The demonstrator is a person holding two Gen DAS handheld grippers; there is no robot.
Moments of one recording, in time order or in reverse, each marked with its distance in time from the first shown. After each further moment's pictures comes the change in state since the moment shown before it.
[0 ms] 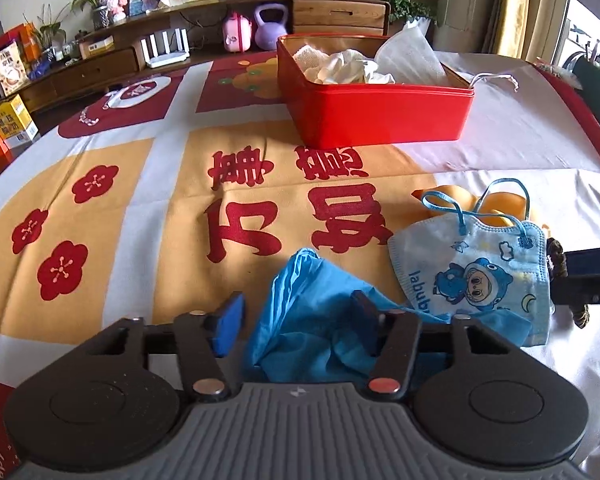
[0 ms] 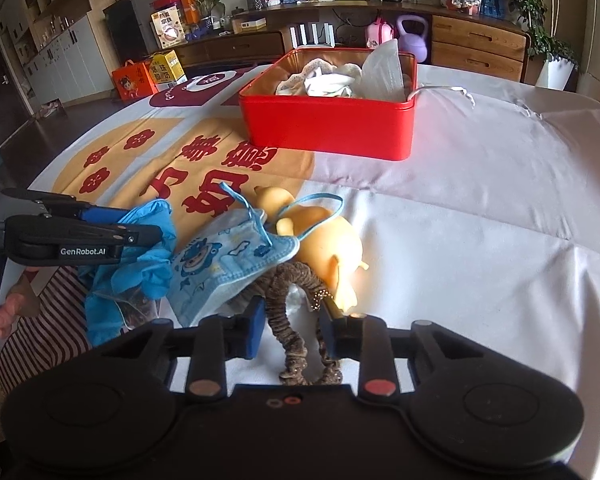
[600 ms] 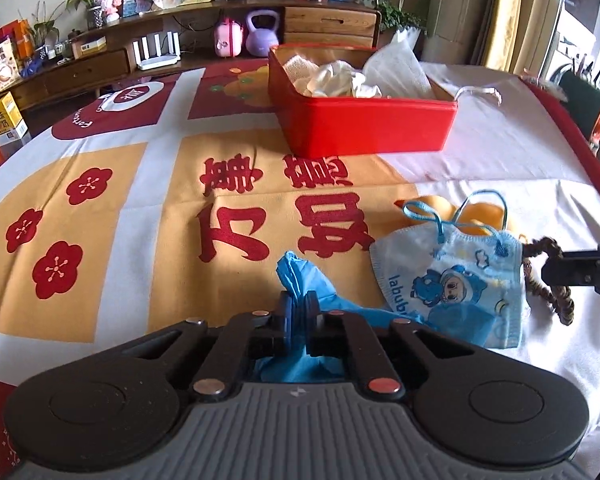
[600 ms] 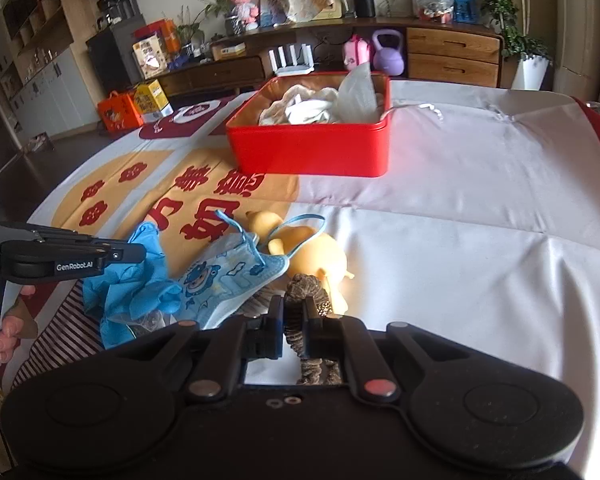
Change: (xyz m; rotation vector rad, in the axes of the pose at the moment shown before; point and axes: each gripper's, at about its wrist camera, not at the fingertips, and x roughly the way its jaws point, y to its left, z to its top) left arm -0.014 0.004 0.001 -0.029 -0.020 -0.062; right arm -0.028 -0.003 -0.005 0.081 -0.080 -0.026
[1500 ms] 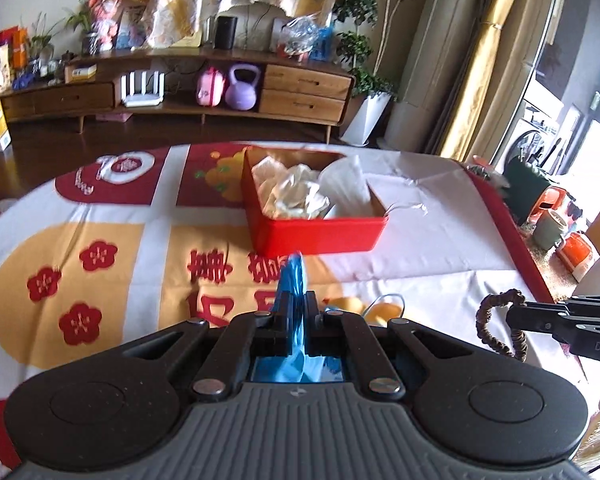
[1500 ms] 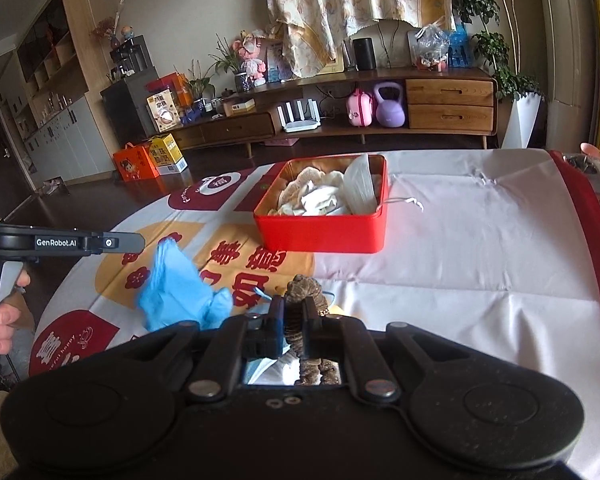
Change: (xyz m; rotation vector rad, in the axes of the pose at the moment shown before) left arm -0.108 -0.001 0.054 -0.063 -0.140 -0.131; right arm -0.079 0.012 0.036 0.015 -0.143 0.034
